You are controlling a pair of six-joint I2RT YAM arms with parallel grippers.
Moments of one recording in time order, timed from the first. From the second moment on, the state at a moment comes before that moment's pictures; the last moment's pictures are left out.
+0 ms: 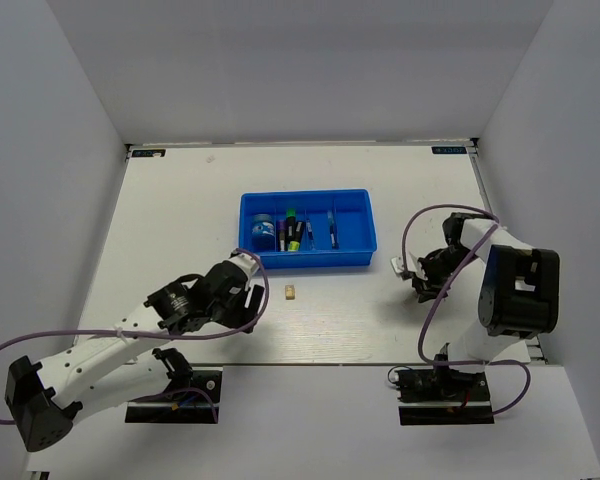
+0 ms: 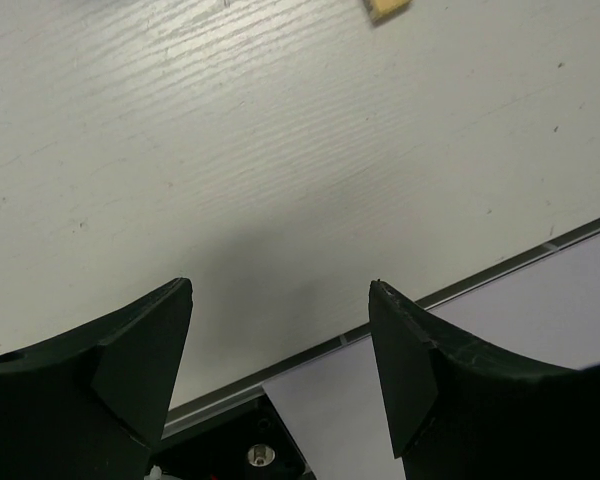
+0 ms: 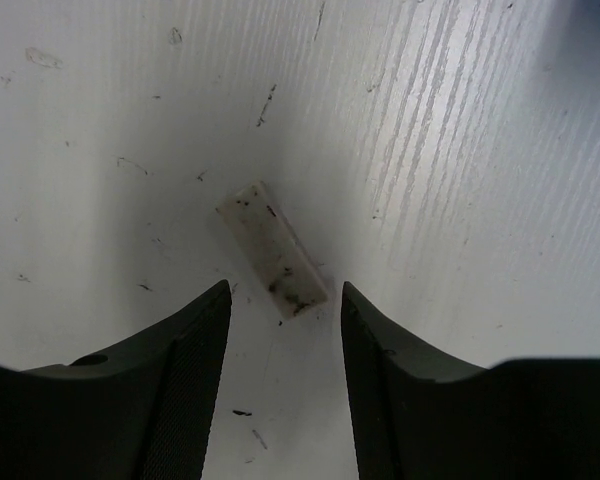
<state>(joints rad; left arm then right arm) -0.88 0.87 0.69 -0.79 -0.17 -0.41 -0.08 1.62 0.94 -1.14 -0.55 -1.97</state>
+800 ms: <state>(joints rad) -0.88 1.17 0.66 -0.50 -0.16 -0.49 -0.01 1.50 0.87 -1.09 -0.60 -1.98</state>
